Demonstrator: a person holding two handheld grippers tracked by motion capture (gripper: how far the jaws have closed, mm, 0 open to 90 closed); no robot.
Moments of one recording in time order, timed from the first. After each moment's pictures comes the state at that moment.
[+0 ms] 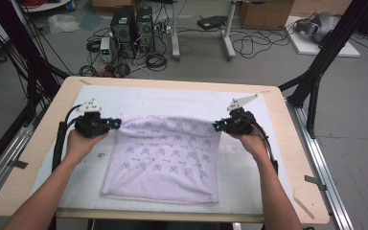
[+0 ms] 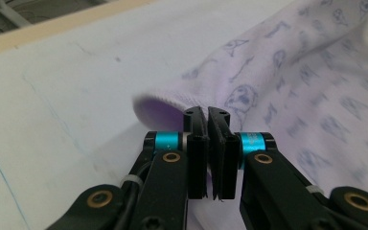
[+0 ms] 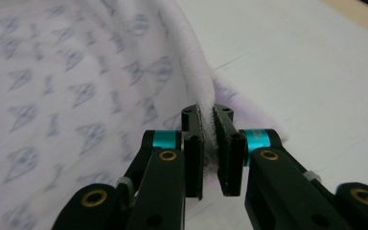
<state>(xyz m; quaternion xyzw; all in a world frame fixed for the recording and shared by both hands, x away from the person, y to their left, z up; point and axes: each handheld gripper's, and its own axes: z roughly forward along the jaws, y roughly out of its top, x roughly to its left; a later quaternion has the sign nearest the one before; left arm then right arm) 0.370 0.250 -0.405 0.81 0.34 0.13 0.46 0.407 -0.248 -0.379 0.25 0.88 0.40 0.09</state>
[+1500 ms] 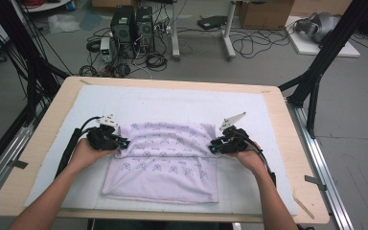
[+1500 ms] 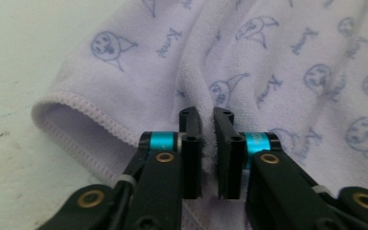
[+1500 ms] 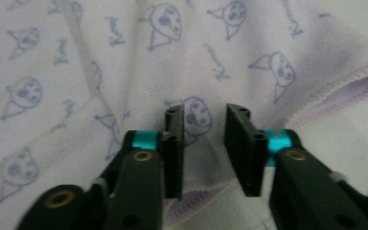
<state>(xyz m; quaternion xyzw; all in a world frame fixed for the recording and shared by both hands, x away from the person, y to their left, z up) 0.382 0.215 -0.425 0.88 0.30 0.07 0.37 0.395 -0.236 -0.429 0.24 0.91 0.34 0.03</state>
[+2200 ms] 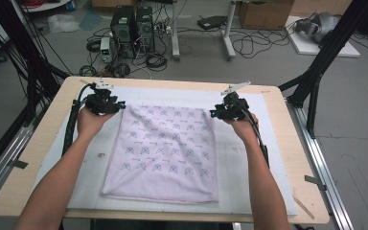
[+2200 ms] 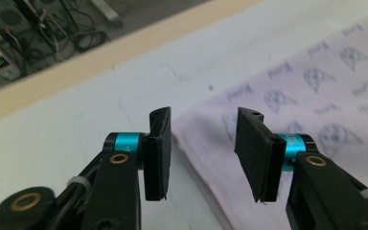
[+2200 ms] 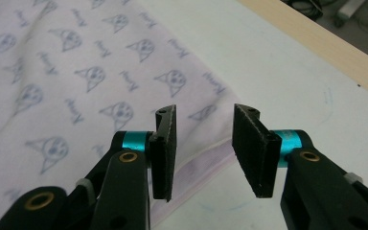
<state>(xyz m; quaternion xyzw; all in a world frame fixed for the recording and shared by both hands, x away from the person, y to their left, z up) 0.449 0.230 -0.386 0.80 0.41 0.23 0.38 0.462 -0.235 -0.377 0.32 0.86 0.37 0.15</state>
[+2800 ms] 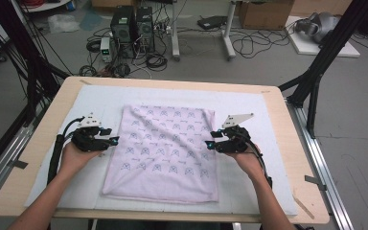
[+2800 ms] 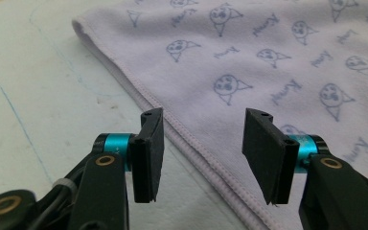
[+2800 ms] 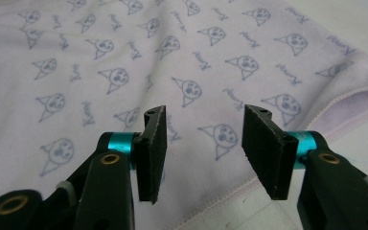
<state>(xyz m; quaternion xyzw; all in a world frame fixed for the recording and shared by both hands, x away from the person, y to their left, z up) 0.361 0.250 -0.419 0.82 0.36 0.17 0.41 0.373 -0.232 -0.405 0.26 0.87 0.42 0.09</state>
